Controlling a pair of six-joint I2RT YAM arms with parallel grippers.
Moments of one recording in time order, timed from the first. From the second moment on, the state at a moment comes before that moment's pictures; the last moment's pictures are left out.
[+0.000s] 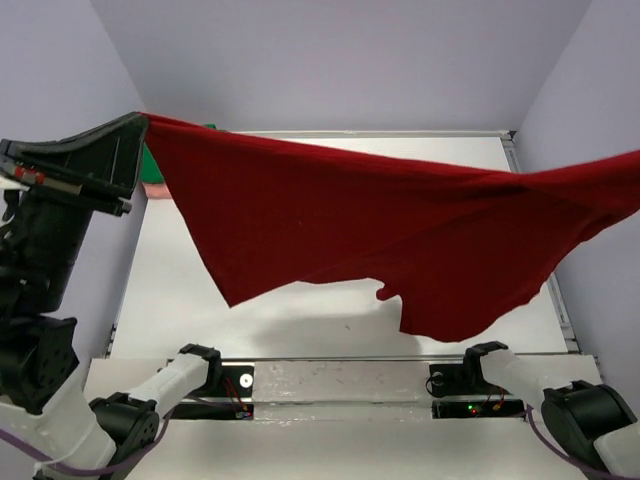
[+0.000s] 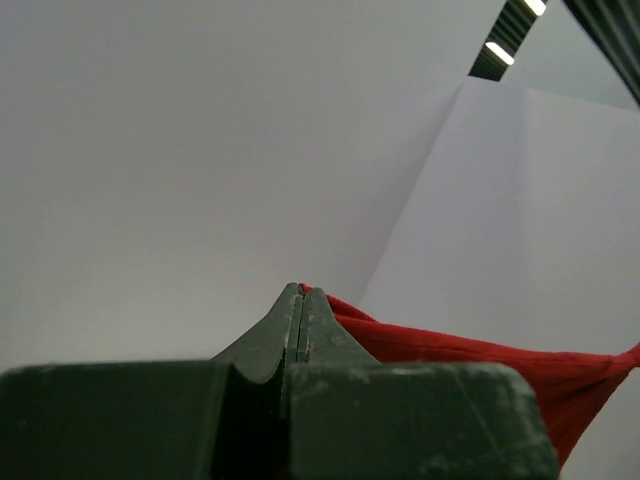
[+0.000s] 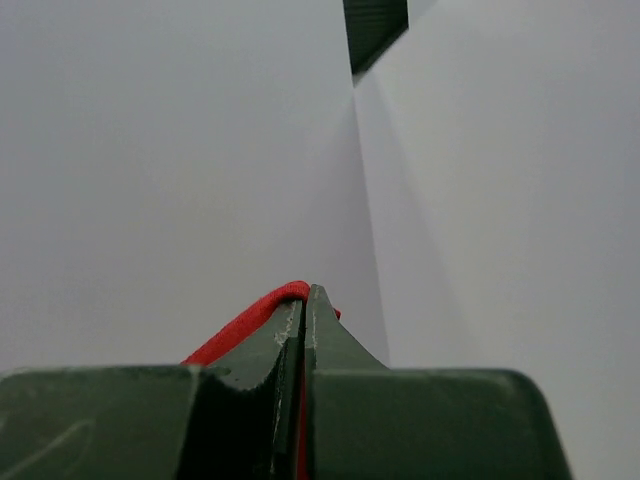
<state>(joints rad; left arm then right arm) -0.25 1.01 2.14 -0.66 0.14 -0.51 0.23 1.06 2.45 -0.64 0.43 -0.21</state>
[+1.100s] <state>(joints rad) -0.17 1.70 1.66 -0.52 0.00 -0.57 0.20 1.88 2.31 -0.60 0.24 -0.20</state>
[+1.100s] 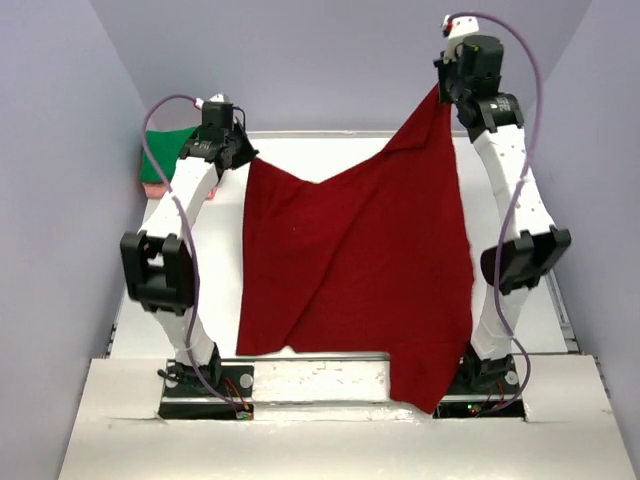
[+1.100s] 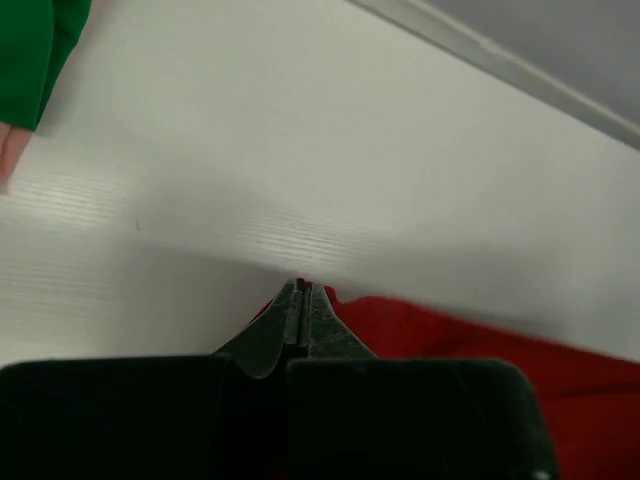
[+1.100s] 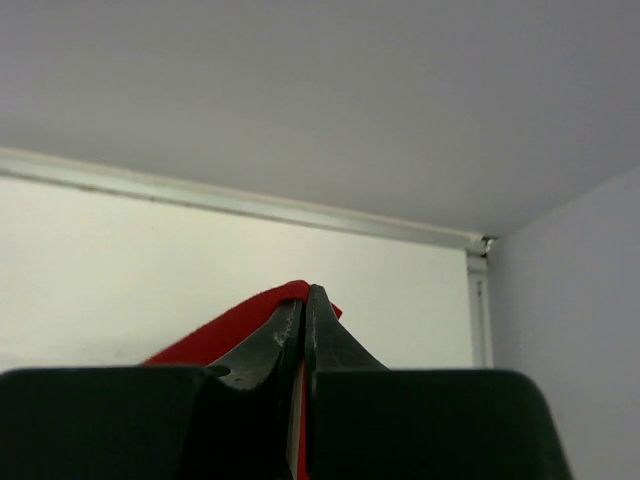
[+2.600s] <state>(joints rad) -0.41 1.23 1.89 -0.52 0.11 -0.43 0.09 1.12 2.05 -0.53 0.16 -0.18</state>
